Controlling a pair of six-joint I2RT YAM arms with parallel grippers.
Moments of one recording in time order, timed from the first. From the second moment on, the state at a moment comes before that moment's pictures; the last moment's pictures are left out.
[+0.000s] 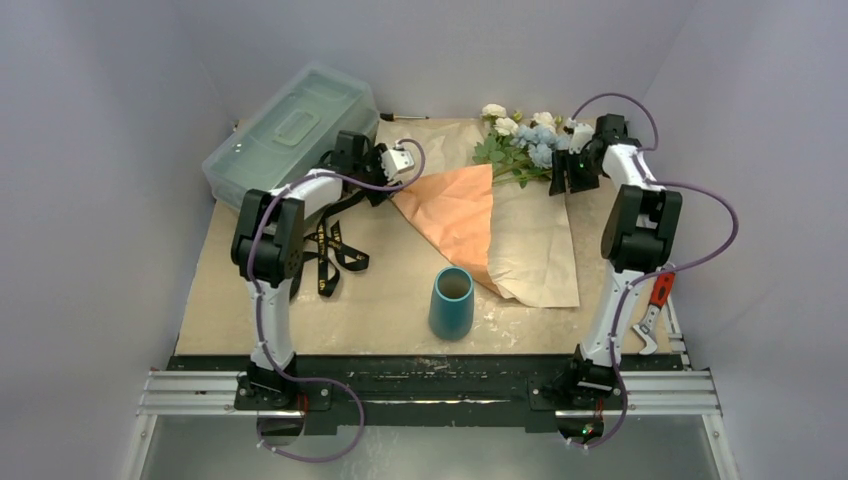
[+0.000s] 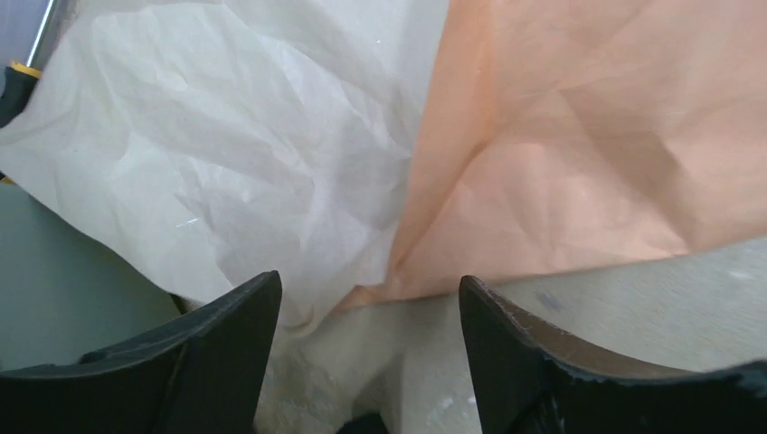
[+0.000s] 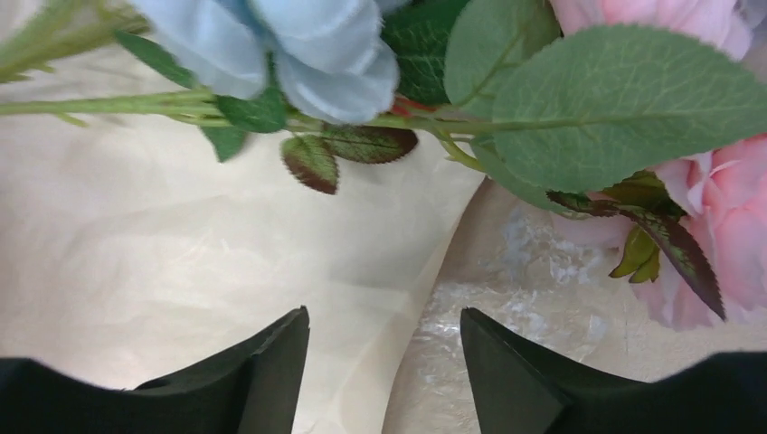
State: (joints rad) left arm -0.27 2.16 1.53 -0.11 0.42 0.81; right arm -0.18 2.23 1.83 -0.72 -0.31 -0.29
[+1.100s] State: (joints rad) left arm -0.21 1.71 1.34 -0.12 0.61 0.19; right arm 0.14 2.17 1.69 -0.83 -0.79 -0.38
